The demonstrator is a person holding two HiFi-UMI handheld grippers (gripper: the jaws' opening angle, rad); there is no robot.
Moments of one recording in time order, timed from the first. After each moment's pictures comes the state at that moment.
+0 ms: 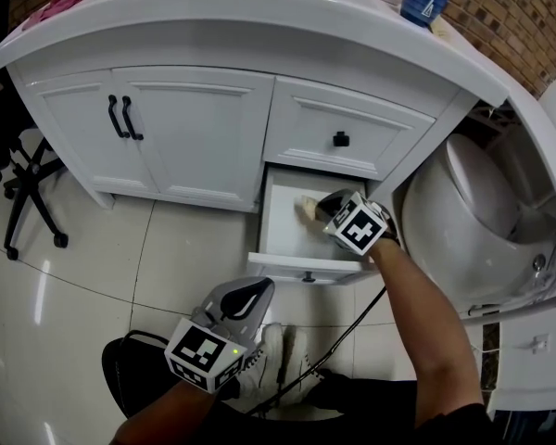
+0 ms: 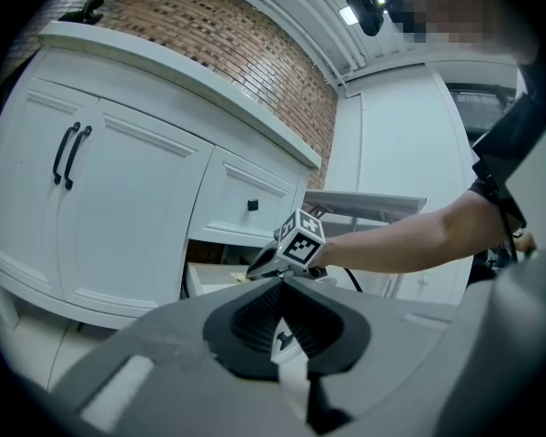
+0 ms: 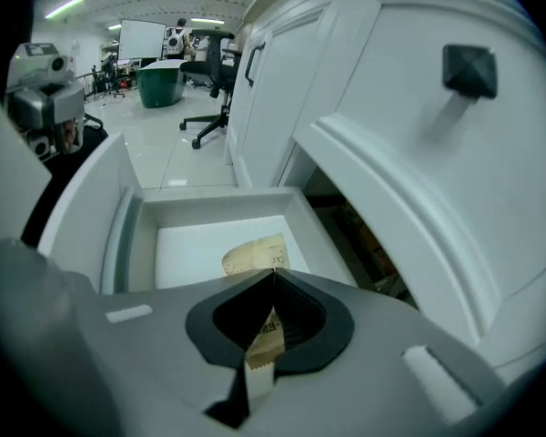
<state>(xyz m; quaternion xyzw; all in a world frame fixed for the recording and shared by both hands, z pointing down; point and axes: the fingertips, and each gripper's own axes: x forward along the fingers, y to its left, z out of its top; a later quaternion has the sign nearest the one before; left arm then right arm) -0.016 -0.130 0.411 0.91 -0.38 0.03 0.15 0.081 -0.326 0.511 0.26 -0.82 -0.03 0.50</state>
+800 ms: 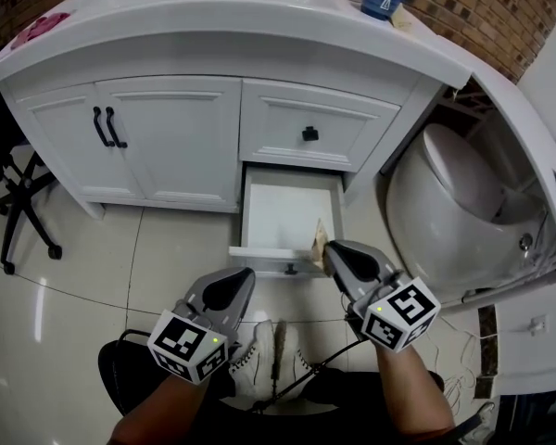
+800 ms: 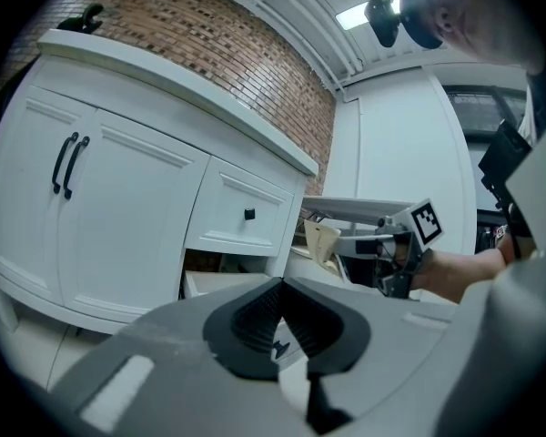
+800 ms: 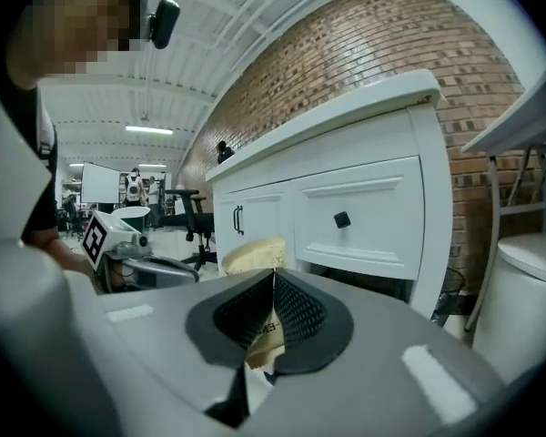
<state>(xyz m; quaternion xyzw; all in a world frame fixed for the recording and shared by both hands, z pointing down) -0.016 -0.127 0.393 0.91 -0.38 0.02 0.15 0.097 -0.161 0.351 0.39 -0.91 0.08 0.09</state>
